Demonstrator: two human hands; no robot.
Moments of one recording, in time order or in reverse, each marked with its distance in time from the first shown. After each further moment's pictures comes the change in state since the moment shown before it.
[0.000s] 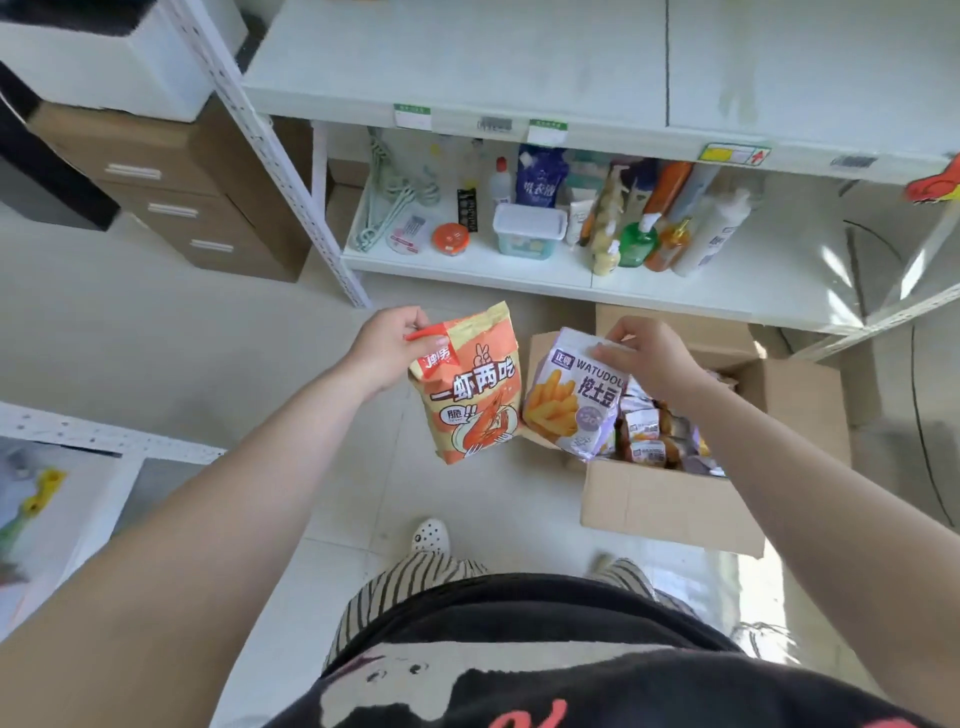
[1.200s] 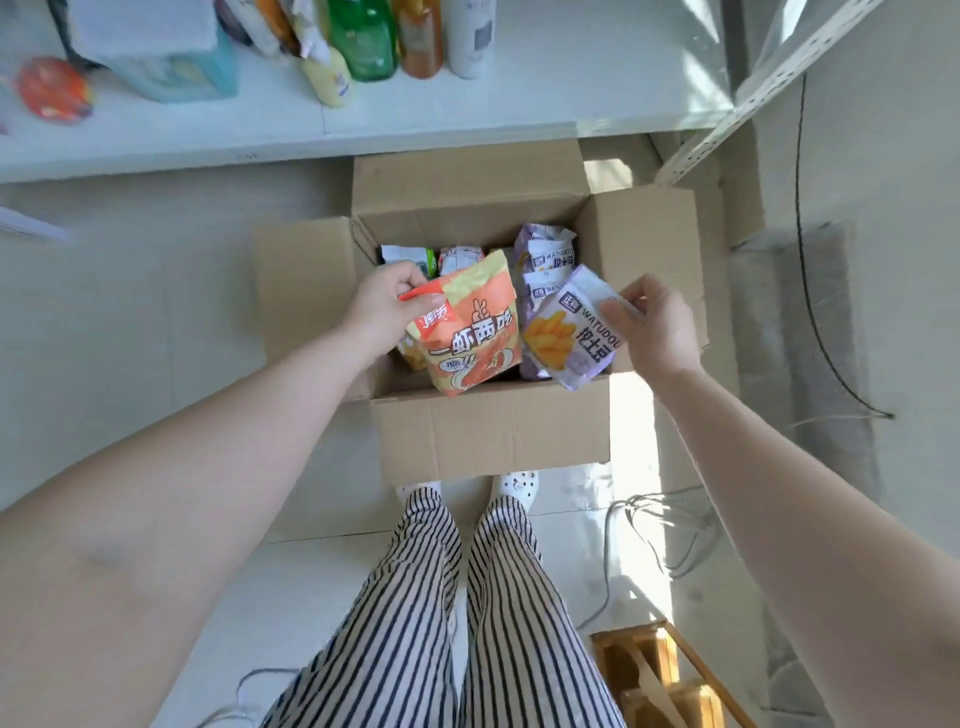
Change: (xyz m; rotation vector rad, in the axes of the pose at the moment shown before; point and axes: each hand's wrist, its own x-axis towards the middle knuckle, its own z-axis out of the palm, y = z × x) left_hand 0.196 -0.003 0.484 0.024 -0.286 -0.112; right_hand 0.068 0.448 -0.121 0.235 0.329 0.419
